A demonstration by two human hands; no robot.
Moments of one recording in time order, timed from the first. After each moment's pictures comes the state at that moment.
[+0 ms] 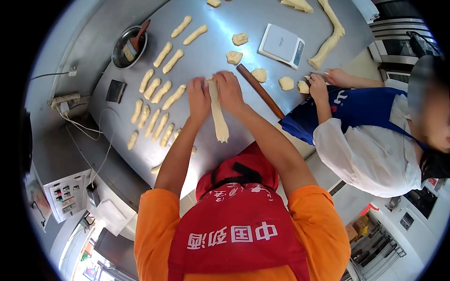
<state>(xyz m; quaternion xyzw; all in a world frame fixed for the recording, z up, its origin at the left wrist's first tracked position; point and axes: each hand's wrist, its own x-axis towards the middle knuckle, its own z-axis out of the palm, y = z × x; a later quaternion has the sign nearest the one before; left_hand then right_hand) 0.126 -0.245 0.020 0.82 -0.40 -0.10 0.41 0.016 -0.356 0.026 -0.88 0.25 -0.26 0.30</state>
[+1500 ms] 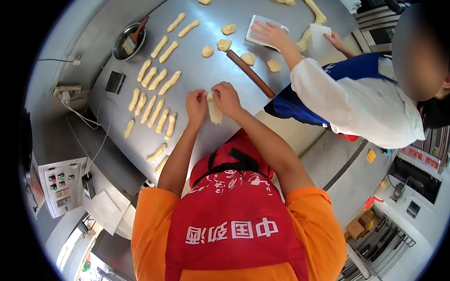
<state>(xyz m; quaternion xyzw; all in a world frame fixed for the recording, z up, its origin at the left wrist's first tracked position) 0.064 -0.164 0.015 0.81 -0.35 -0.16 0.45 -0.058 -0.280 0.039 -0.85 0.31 -0.20 0.38</state>
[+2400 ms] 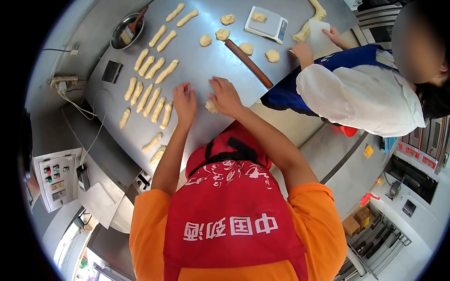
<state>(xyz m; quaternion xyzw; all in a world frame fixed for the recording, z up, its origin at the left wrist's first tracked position) 0.058 -0.131 0.063 0.82 -0.32 -0.10 0.47 -0.089 -0.253 0.060 -0.92 0.22 -0.18 0.28</state>
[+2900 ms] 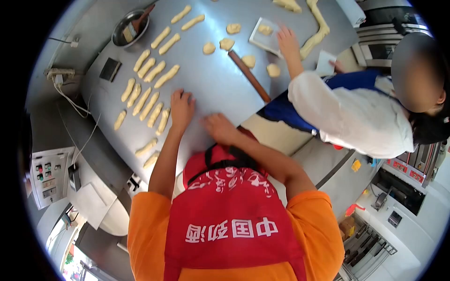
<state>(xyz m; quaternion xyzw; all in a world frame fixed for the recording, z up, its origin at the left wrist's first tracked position) 0.089 -0.129 0.021 0.85 -0.43 -0.09 0.30 -0.128 -0.213 0.039 -0.98 0.01 0.02 0.22</state>
